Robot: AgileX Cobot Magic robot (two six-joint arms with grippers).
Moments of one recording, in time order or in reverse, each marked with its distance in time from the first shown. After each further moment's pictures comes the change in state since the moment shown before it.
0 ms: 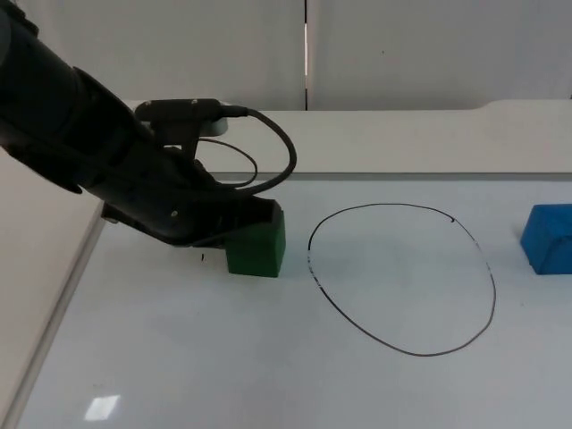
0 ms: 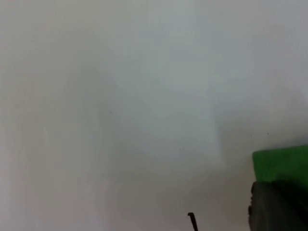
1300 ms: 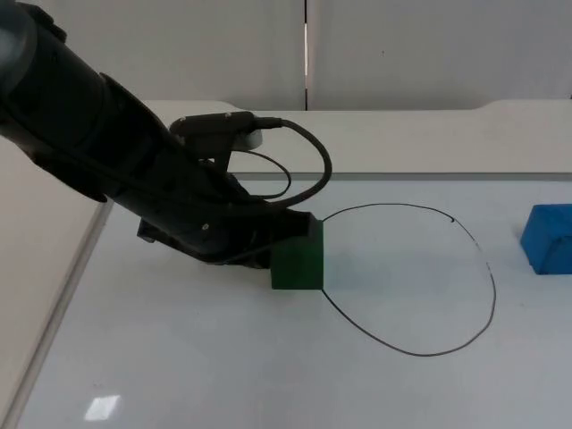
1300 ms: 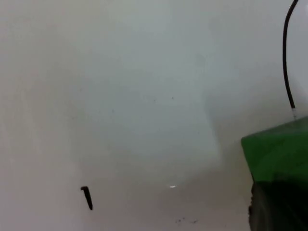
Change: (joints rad) right arm 0.000 0.000 0.000 0.000 0.000 0.000; left arm -0.067 0.000 0.000 -0.026 0.085 -0.031
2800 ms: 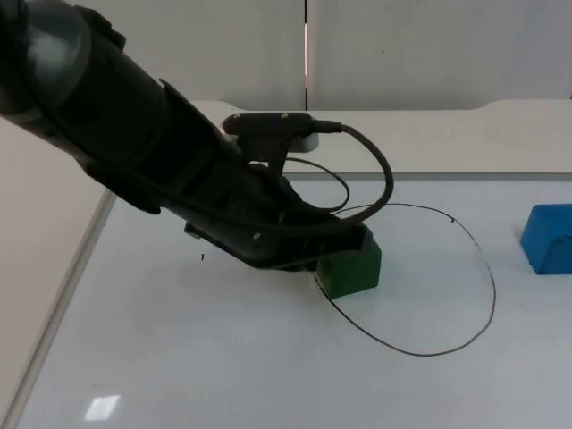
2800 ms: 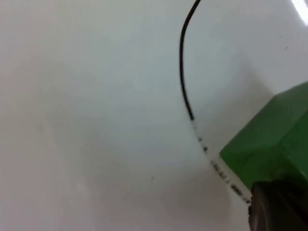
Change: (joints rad) right arm 0.000 0.000 0.000 0.000 0.000 -0.008; left arm -0.131 0.000 -0.033 -0.012 -0.060 0.000
